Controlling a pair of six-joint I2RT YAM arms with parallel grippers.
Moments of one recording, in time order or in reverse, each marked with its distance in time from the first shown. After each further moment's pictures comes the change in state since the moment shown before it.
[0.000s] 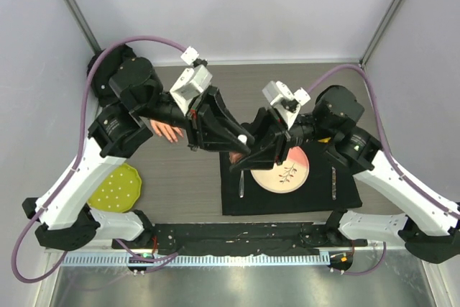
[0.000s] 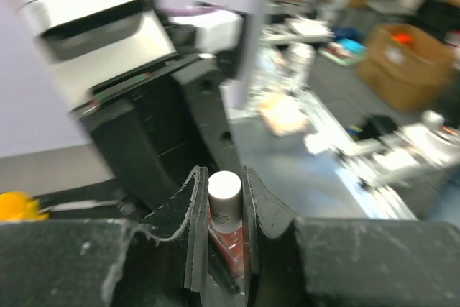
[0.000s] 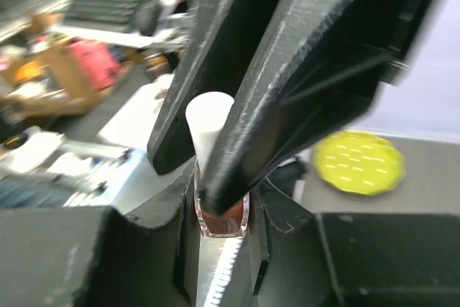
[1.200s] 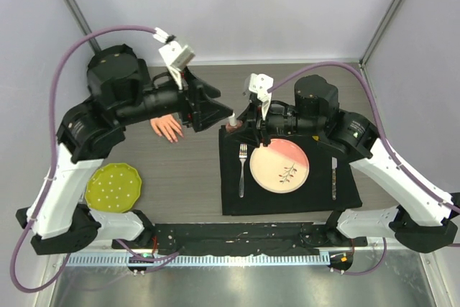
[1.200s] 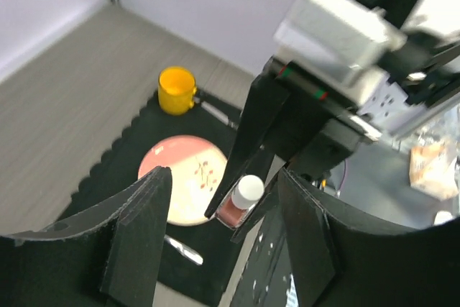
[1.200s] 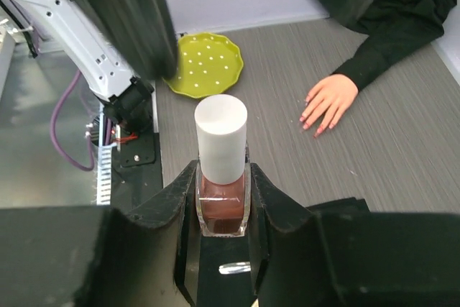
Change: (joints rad) left arm 0.061 -0.031 0.200 -0.436 -0.618 0.018; right arm 0.019 0.118 0.176 -0.475 0.426 -0.404
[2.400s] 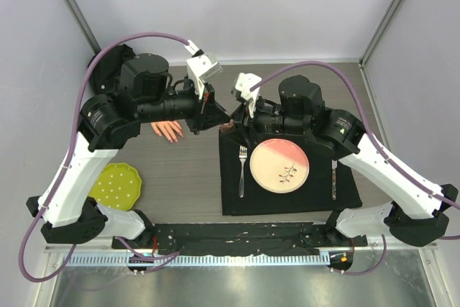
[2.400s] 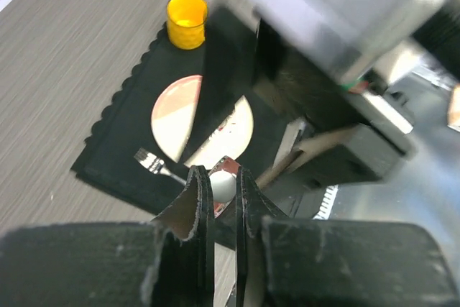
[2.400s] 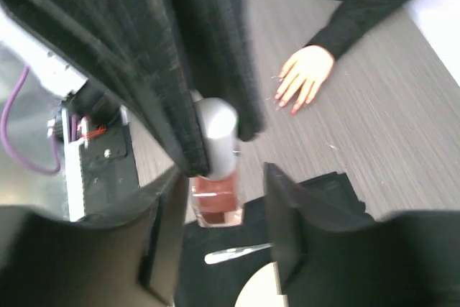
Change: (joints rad) left arm -0.027 0.099 0.042 -0.228 -0.013 0.137; right arm 0.024 0.063 0.022 -0.042 0.148 -0.015
